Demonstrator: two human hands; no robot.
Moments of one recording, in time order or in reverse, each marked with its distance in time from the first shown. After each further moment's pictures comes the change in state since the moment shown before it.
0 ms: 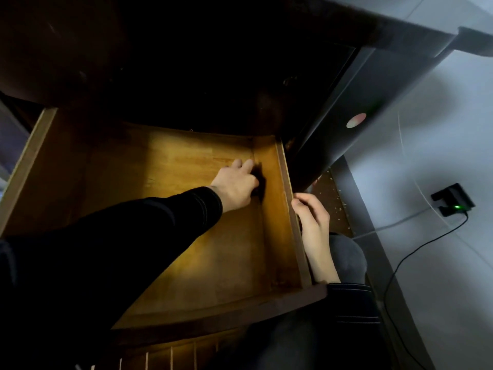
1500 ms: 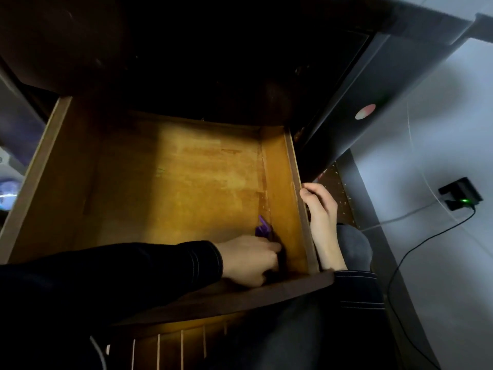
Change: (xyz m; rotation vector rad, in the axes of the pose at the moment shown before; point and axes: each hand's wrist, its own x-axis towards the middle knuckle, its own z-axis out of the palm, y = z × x) left_hand -0.102 0.066 0.016 -0.233 -0.330 0.507; right_hand 0.005 0.003 0.001 -0.036 0.013 -0.074
